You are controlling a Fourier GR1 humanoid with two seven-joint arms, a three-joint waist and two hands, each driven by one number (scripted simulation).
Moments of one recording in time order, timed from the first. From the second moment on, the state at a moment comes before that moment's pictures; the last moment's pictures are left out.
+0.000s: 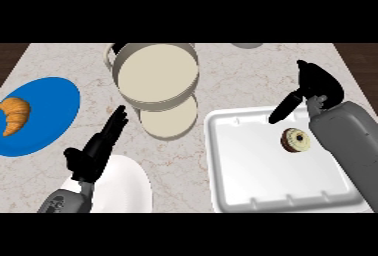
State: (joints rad) left arm -0.12 0.28 -0.27 -1.34 0.22 0.08 -0.12; right arm -0.71 -0.51 0.39 -1.24 0.34 0.09 1.12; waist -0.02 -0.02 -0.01
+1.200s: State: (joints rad) left arm -0.11 0.27 -0.25 -1.35 0.20 0.05 -0.12; right arm -0.52 -0.48 0.37 -1.33 0.46 0.11 1.23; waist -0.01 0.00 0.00
